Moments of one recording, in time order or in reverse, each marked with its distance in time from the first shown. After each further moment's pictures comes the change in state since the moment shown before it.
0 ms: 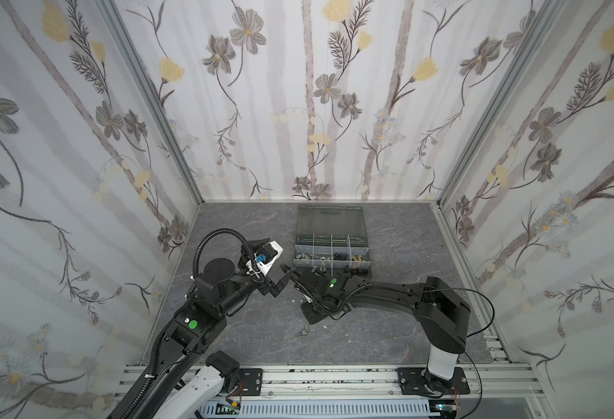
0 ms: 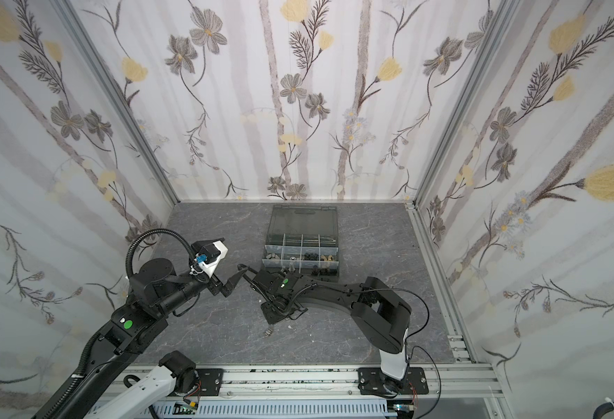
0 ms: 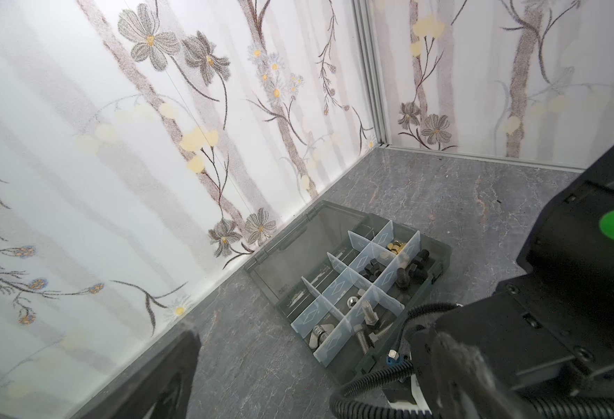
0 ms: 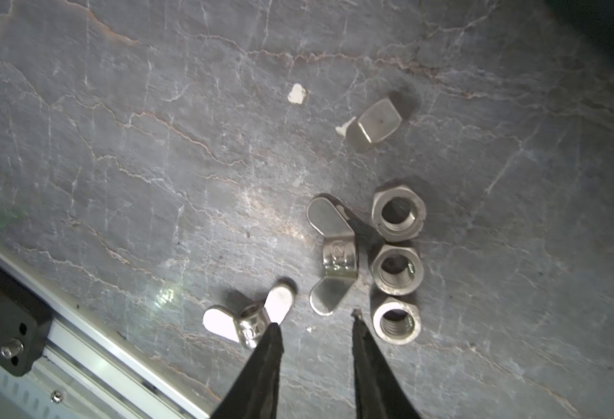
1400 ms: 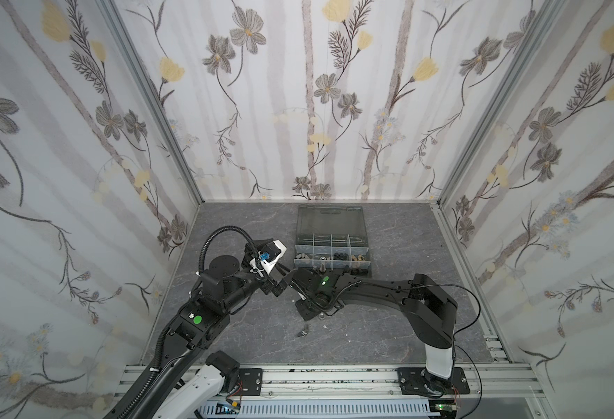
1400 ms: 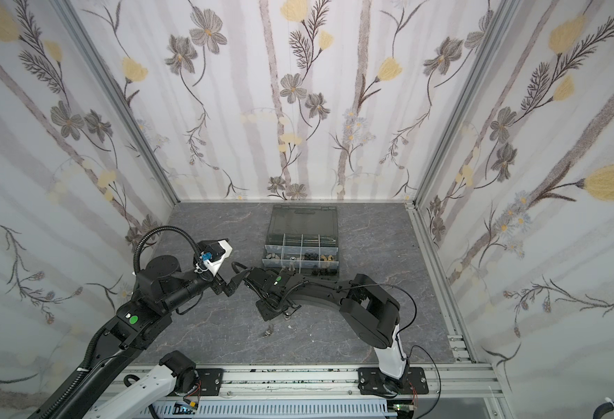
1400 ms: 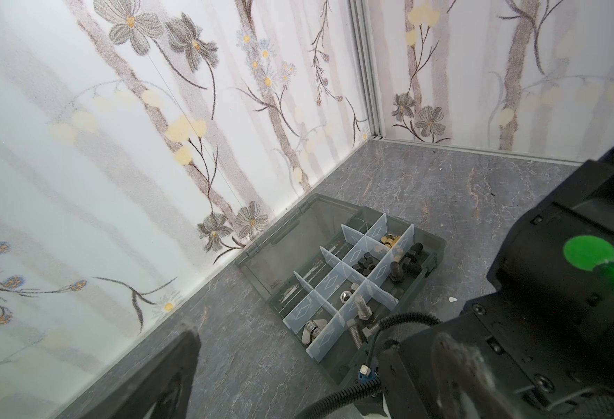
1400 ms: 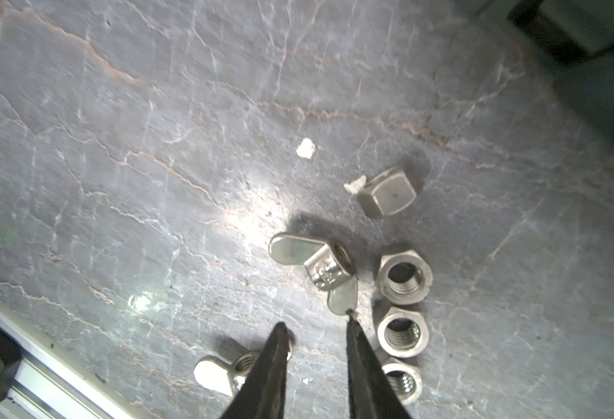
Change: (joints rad) left arm 0.000 0.036 -0.004 0.009 0.018 -0.005; right arm 0.000 0.082 0.103 -0.014 0.049 -0.084
